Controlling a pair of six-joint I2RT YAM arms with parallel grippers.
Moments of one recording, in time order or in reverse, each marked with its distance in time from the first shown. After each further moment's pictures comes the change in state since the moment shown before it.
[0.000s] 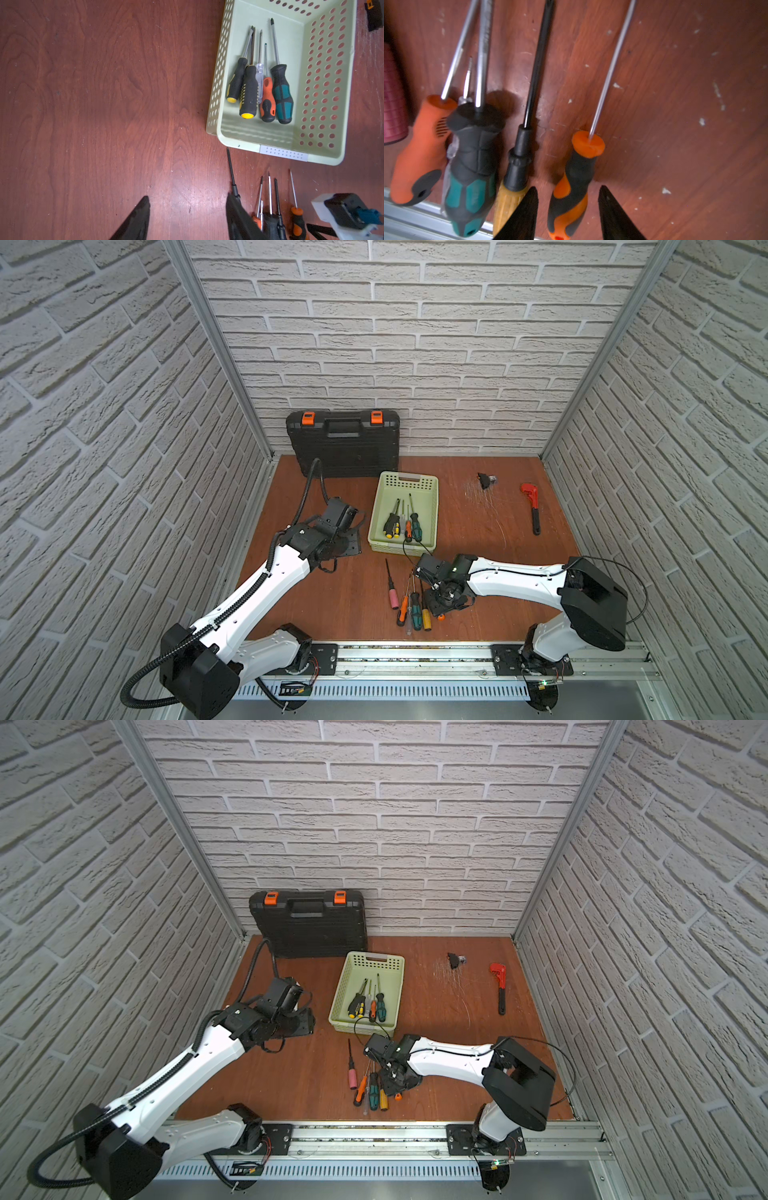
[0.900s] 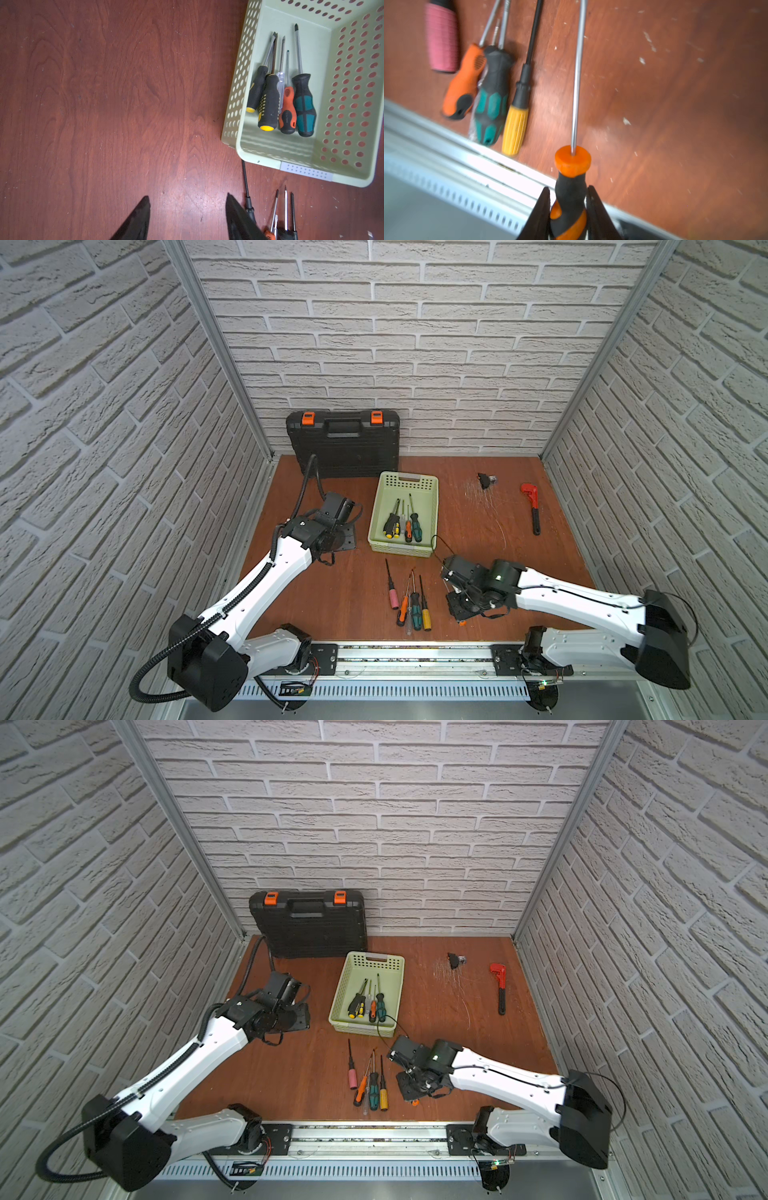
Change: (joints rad) left arm 0.060 0.069 0.047 -0.012 -0.017 0.037; right arm 0.000 -0.463 -0.078 -0.215 -0.022 0.021
